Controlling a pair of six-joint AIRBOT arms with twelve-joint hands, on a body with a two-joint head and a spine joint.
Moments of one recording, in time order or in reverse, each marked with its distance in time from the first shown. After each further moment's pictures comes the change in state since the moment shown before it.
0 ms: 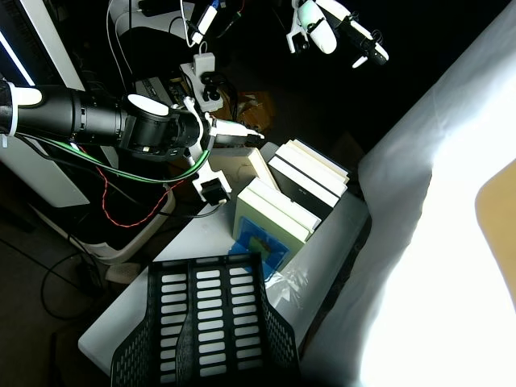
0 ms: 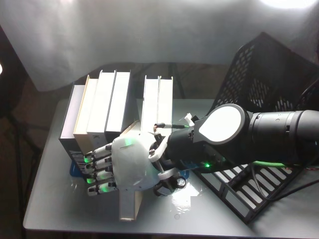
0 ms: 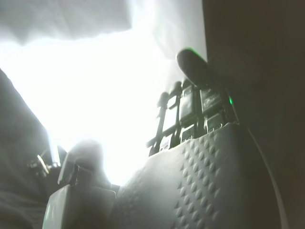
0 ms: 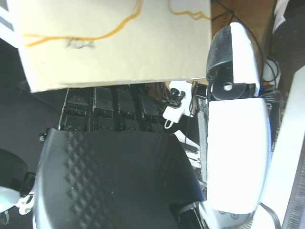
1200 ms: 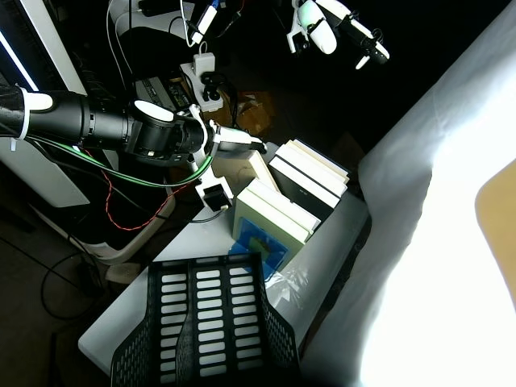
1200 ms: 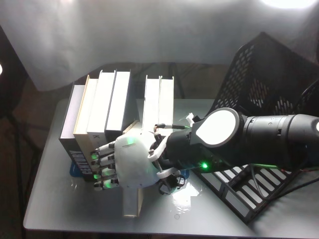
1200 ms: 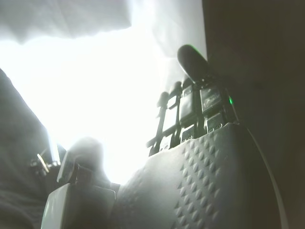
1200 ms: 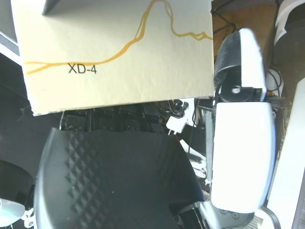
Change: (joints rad) left arm -0.001 0.000 0.000 0.005 -0.002 0.000; right arm -0.019 -0.037 0.059 -0.010 -0.040 0.000
